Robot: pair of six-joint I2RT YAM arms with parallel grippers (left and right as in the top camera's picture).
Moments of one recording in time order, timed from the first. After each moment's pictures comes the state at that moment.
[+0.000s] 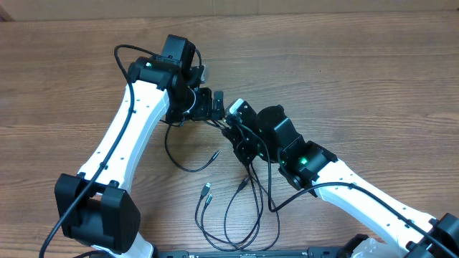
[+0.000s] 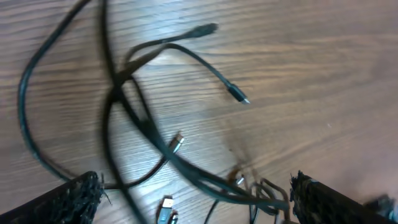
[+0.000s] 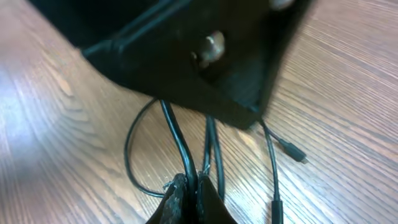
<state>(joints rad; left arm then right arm) -0.29 1.77 1.58 -1.16 0.28 -0.29 0.70 1.42 0.87 -0.07 -0.21 0.00</state>
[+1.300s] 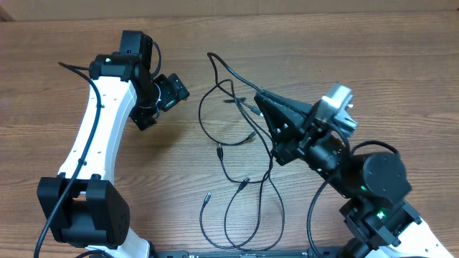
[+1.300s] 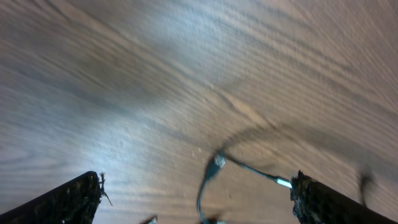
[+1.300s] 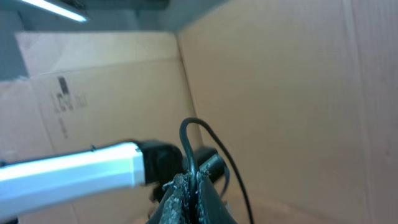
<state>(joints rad) -0.08 1.77 1.58 -1.19 0.20 -0.71 0.70 0.90 0.86 0.29 -0.12 0.32</state>
